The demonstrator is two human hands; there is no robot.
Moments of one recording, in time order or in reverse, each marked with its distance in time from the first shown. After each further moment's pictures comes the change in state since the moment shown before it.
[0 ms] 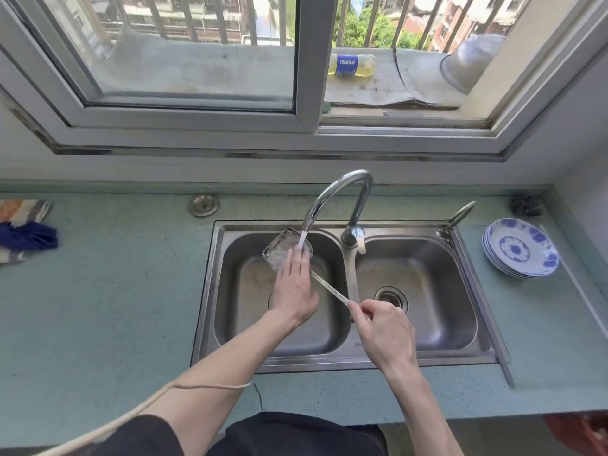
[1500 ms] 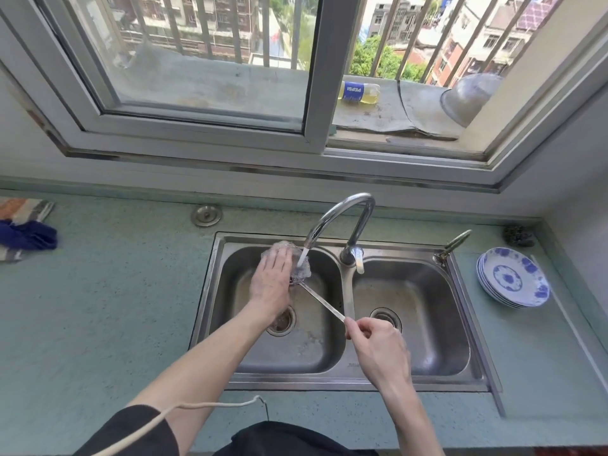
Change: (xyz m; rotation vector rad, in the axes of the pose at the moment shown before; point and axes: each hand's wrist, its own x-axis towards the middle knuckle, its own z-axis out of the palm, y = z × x) left_hand 0.028 -0.044 -0.033 0.317 0.000 -0.026; right_hand 0.003 -0.006 -0.001 0.055 -0.040 0.065
